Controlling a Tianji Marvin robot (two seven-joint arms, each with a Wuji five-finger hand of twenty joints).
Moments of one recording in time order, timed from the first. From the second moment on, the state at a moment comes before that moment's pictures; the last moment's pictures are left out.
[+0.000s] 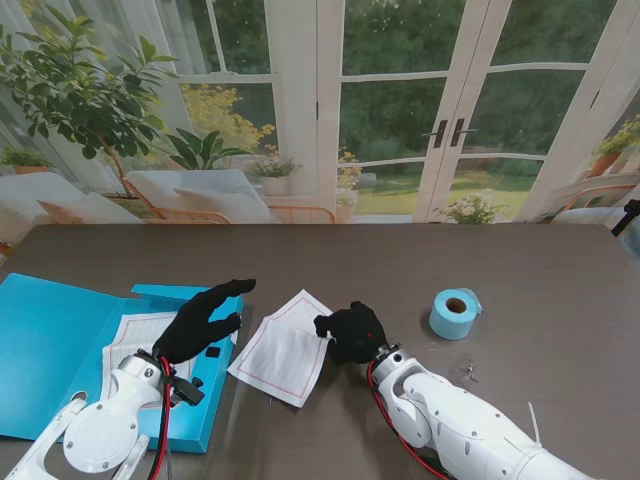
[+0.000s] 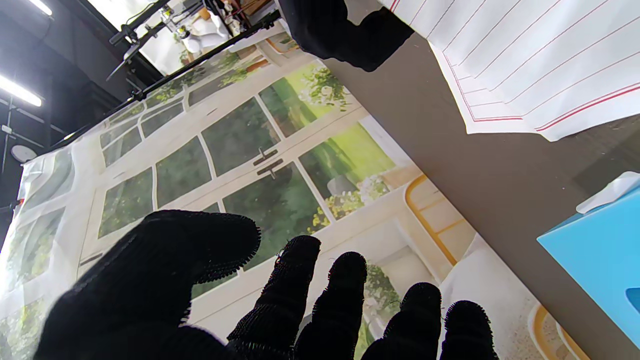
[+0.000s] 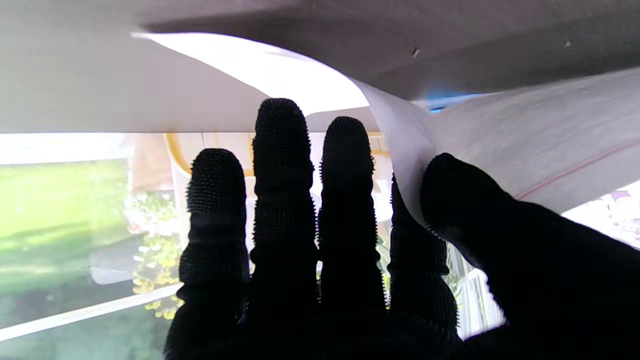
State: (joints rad) left arm 1.79 -1.12 -1.40 -1.78 0.19 -0.23 -0.02; right arm -1.09 -1.23 0.50 -0.91 -0.87 -0.12 -0.74; left_hand 0.62 -0.34 0.51 1.12 0.58 0.24 0.09 0.12 0.50 0.25 0.06 0.26 0.19 0.35 0.06 0.31 -0.03 0.29 0.17 0.58; right_hand 0.43 -0.63 1.33 -0.37 0.76 -0.22 1.18 0.12 1.14 -0.03 0.70 0.40 1.13 0.07 0.58 0.38 0.63 0.15 1.21 0.37
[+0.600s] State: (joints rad) left arm 1.77 -1.13 -1.38 -1.76 0.13 -0.18 -0.02; right arm -1.13 -1.20 0.66 -1.04 -0.87 -0.20 -0.70; left_hand 0.62 -0.33 0.51 1.12 0.58 0.25 0.09 0.12 0.50 0.27 0.06 0.26 0.19 0.35 0.06 0.31 -0.03 0.29 0.17 0.58; right_hand 0.46 -0.70 1.37 -0.40 0.82 -0.19 1.24 0.12 1.27 -0.02 0.72 0.57 1.28 0.07 0.77 0.55 0.69 0.11 1.24 0.35
